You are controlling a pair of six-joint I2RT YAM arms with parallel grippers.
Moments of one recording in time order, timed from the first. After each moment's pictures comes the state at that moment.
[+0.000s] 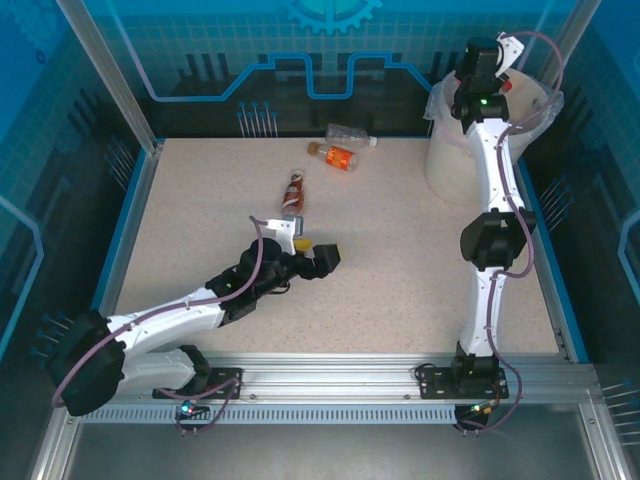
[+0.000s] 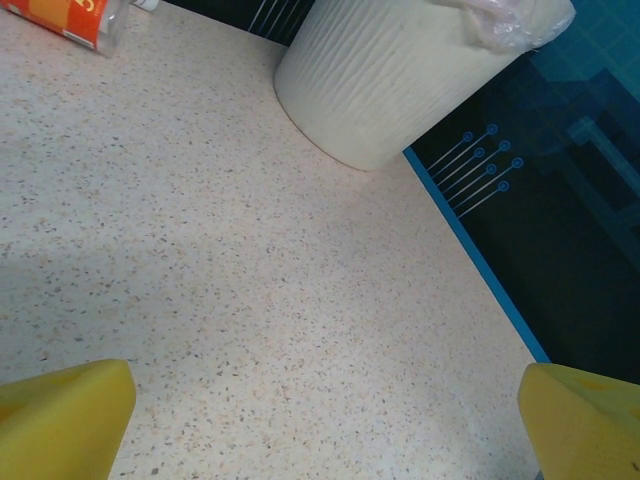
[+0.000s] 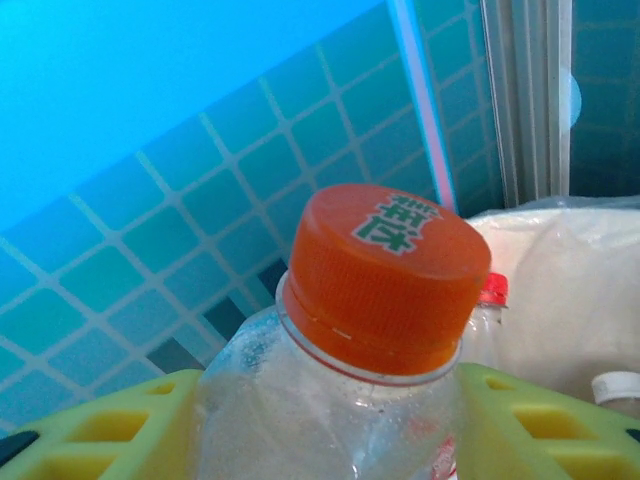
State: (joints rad) left arm -0.77 1.17 0.58 0.30 -0.03 -0.68; right arm 0.01 2.27 2.55 -0.55 0.51 0.51
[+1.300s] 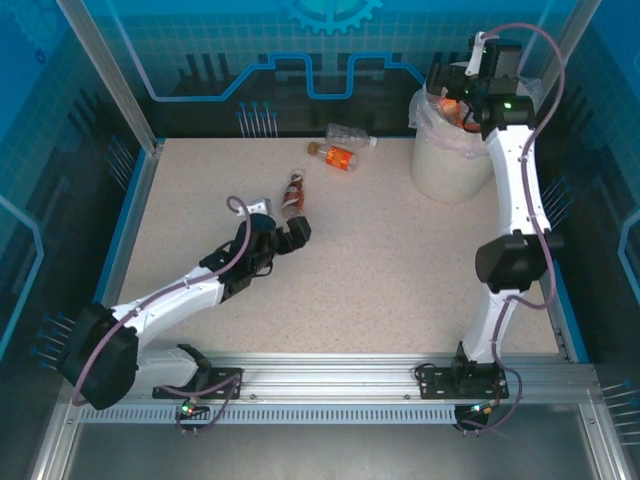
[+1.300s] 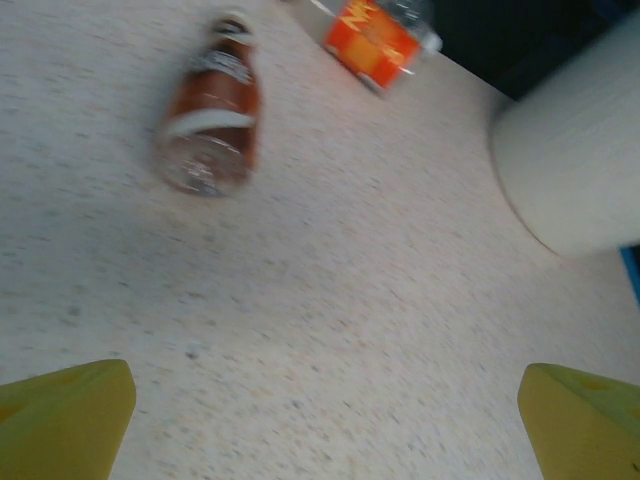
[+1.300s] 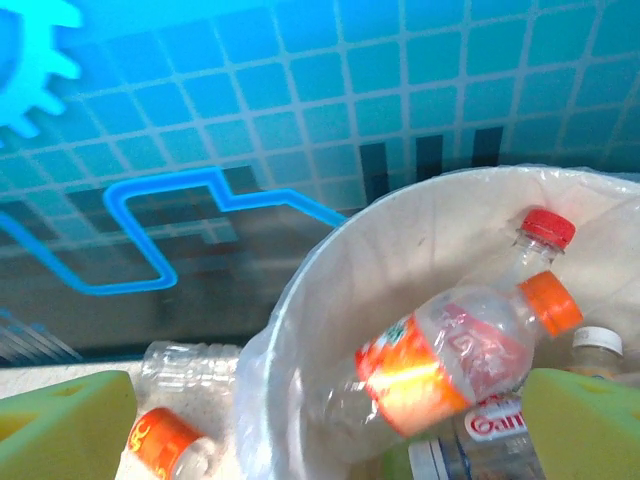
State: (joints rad) left arm -0.55 1.26 0.72 -0.02 -0.21 -0.81; right arm 0.01 1.95 2.29 -0.72 -0.05 0.15
